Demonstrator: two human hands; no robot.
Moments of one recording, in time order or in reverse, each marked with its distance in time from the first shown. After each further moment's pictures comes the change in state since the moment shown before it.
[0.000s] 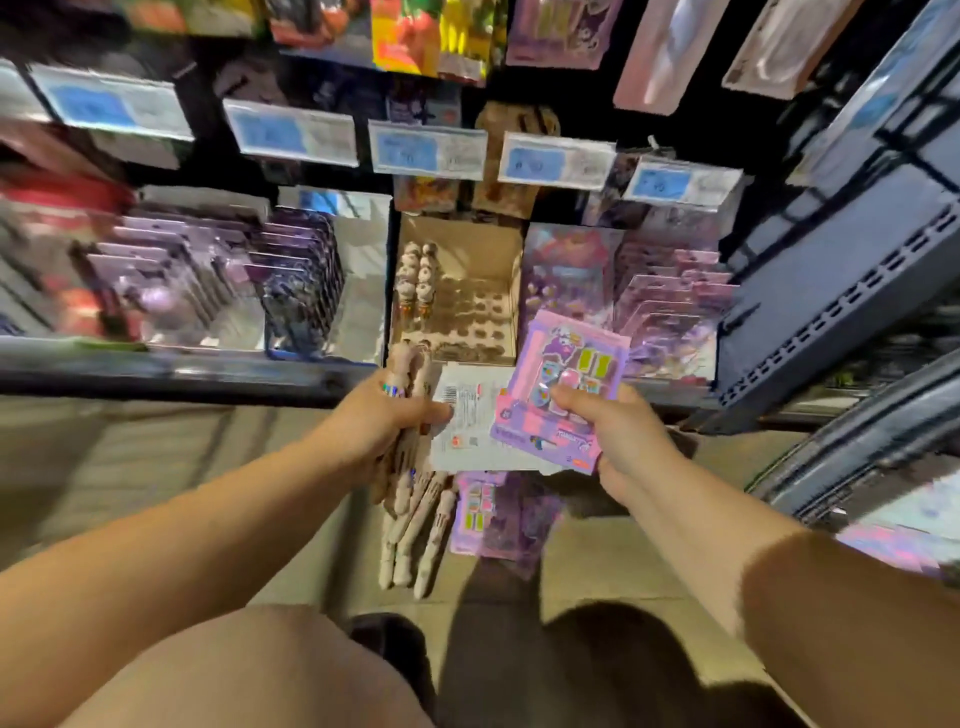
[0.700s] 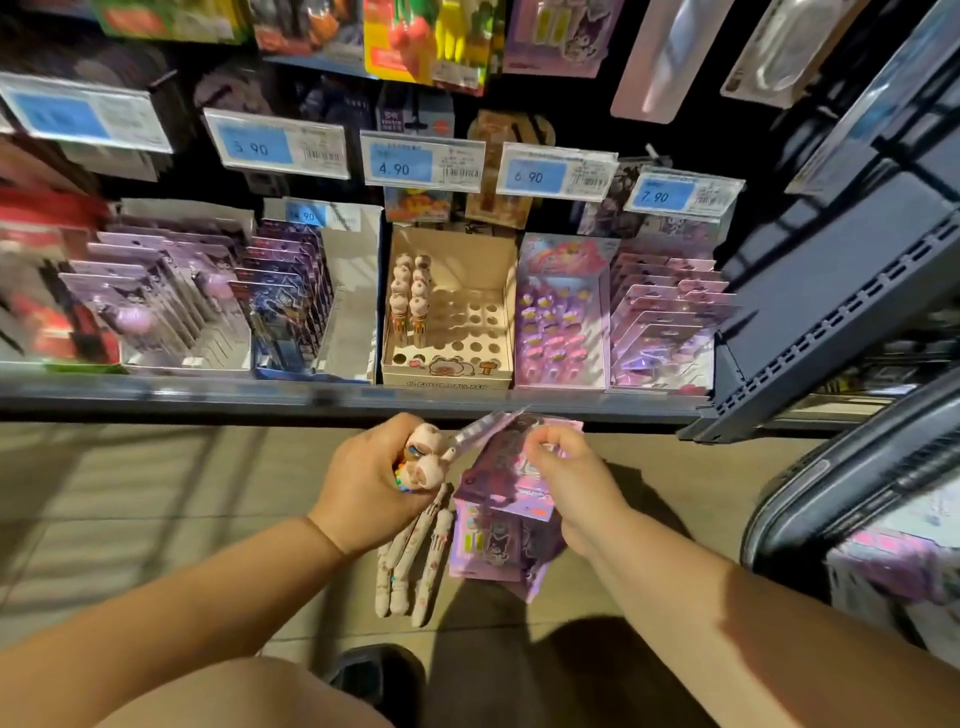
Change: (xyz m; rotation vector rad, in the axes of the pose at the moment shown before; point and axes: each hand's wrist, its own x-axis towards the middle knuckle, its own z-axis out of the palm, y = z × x) left_hand 0.006 -0.052 -0.020 0.898 0.237 0.825; right_hand 0.010 0.054 0.020 -0.367 0.076 0.067
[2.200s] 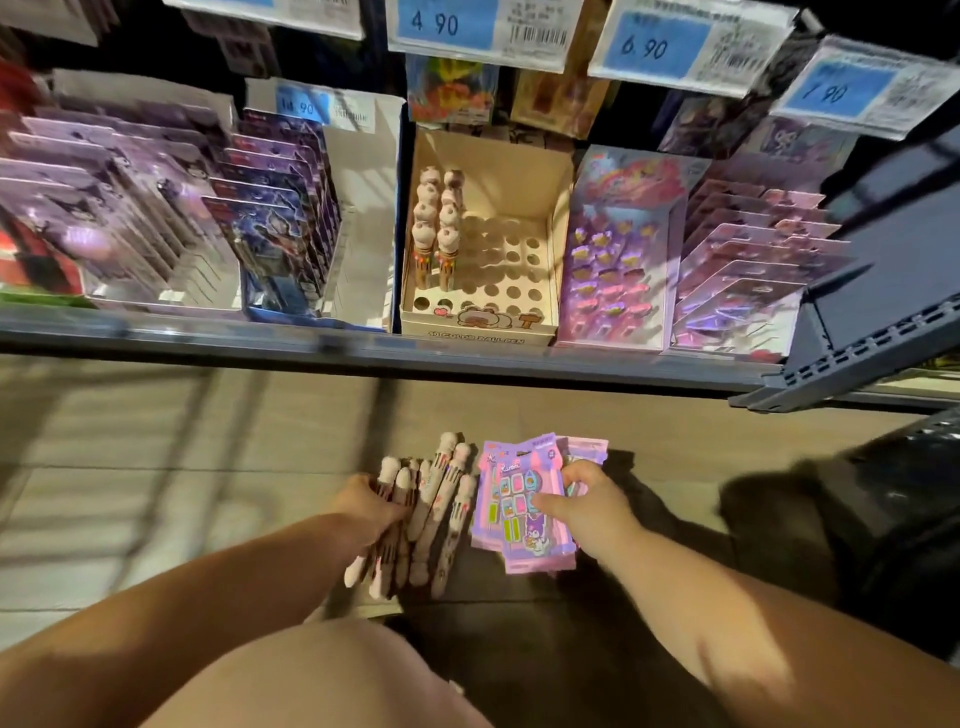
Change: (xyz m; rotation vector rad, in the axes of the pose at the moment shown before) left_hand -0.055 -0.124 0.081 -0.049 -0.552 -1.232; right_hand 0.044 0.075 0.016 -0.375 -0.094 0.249
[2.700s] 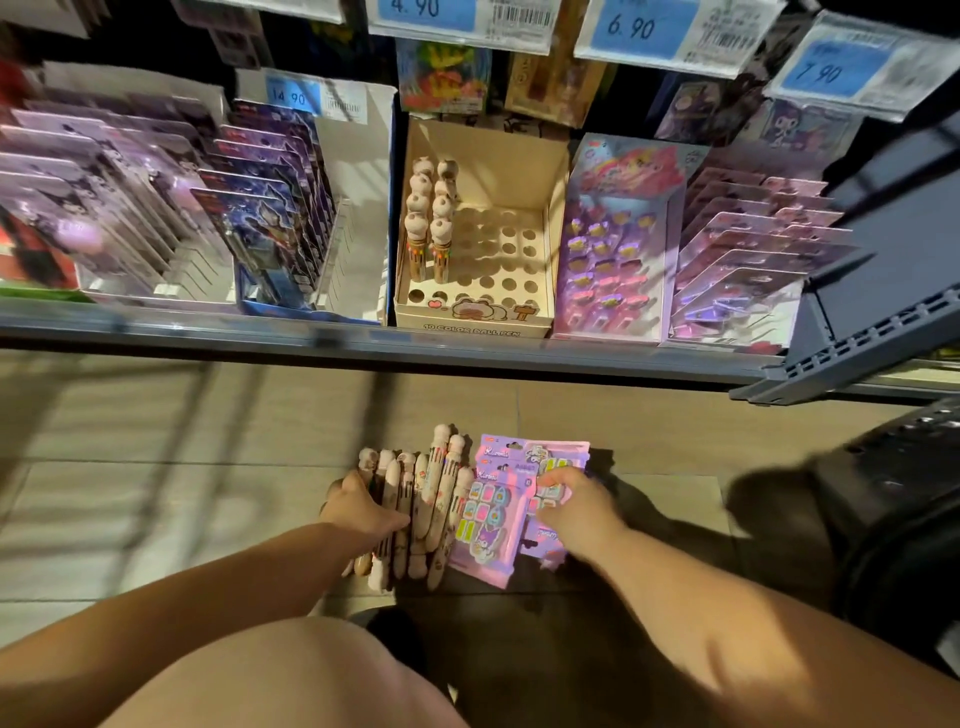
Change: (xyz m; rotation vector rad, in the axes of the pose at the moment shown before) left_hand -0.009 -0.008 0.005 0.125 0.026 -0.011; right_hand 0.022 0.028 0.011 -0.264 0.022 -0.037
